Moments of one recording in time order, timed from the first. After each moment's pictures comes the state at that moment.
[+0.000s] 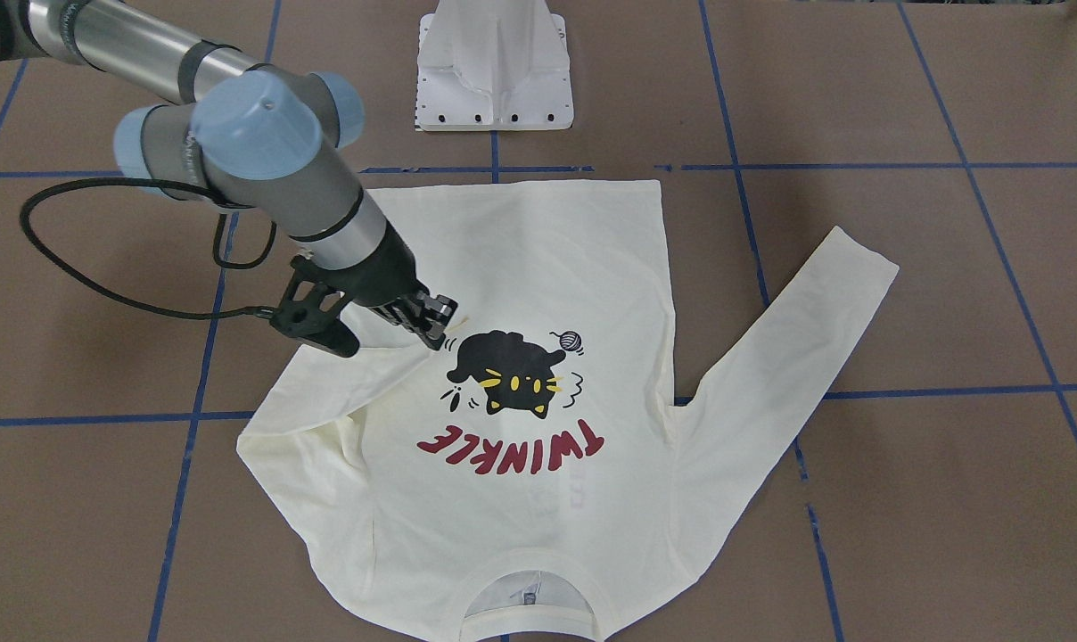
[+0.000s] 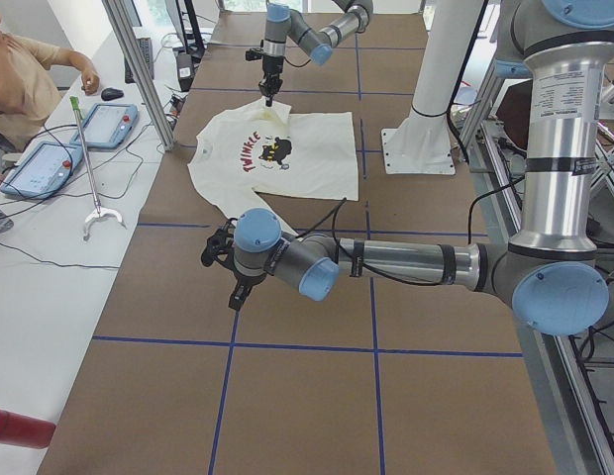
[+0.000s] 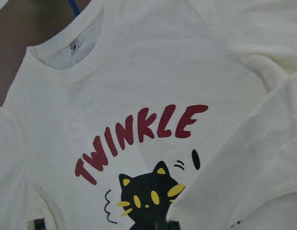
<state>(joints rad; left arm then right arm) -1.45 -1.55 -1.61 -2.06 -2.42 -0.12 0.73 -0.73 1.44 -1.23 2.02 1.70</state>
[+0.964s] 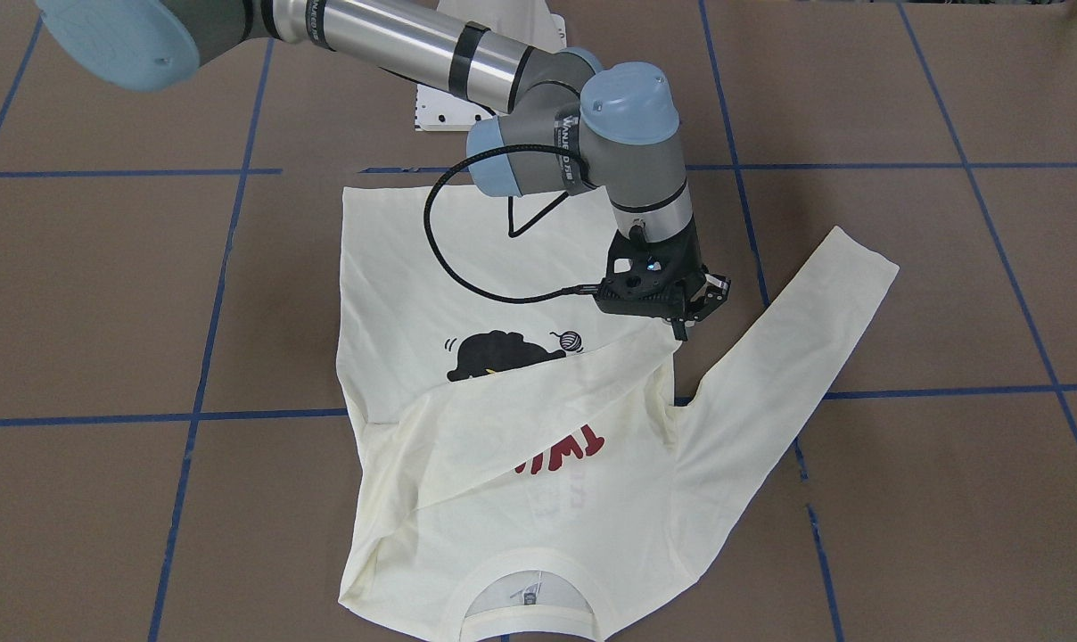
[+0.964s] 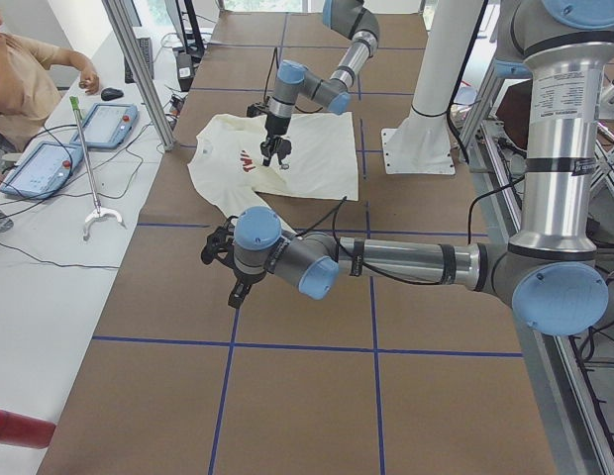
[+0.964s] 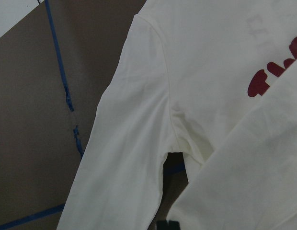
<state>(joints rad) -1.45 -1.55 -1.62 -2.06 -2.42 -0.12 0.49 -0.30 0.89 -1.00 1.70 1.70</state>
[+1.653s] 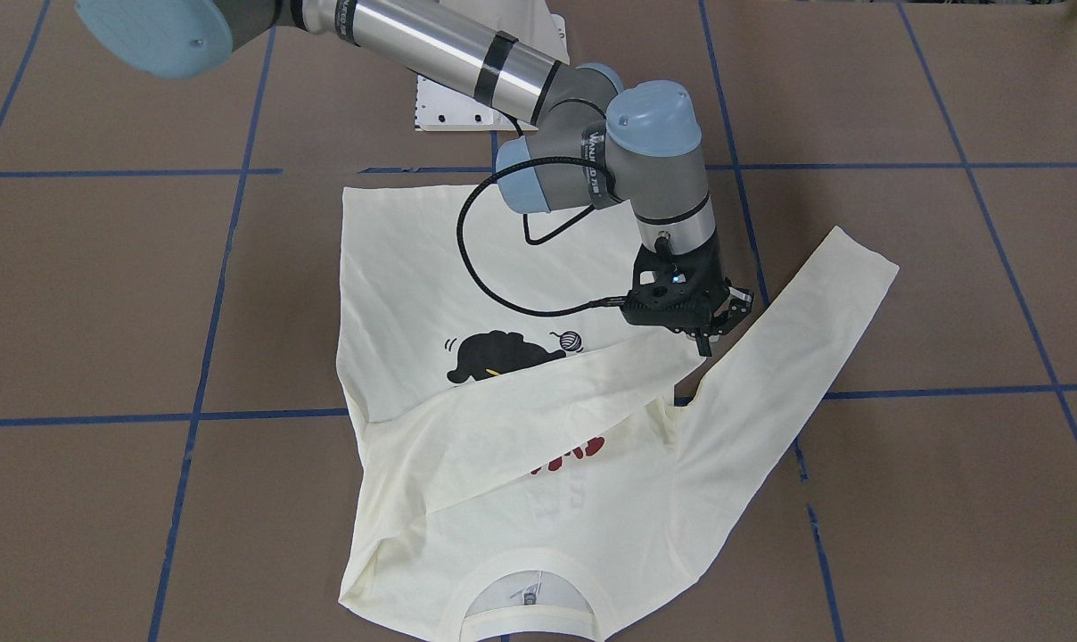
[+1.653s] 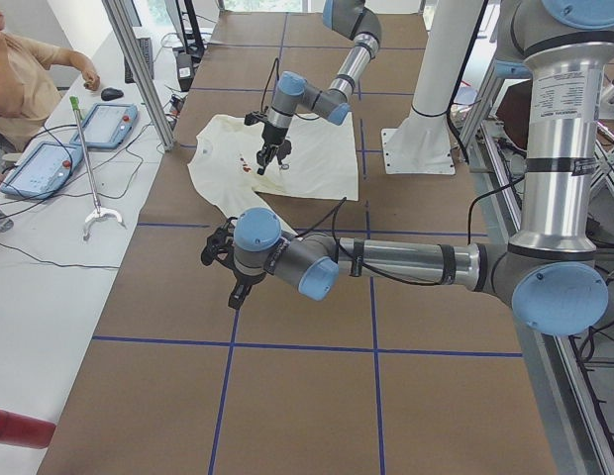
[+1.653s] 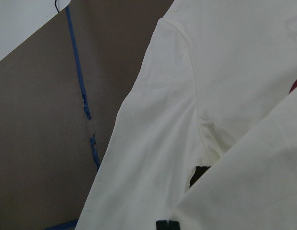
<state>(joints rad) -1.45 -1.55 -1.62 -2.06 -2.42 -0.12 0.48 -0.23 0.73 -0.89 1.62 1.69</state>
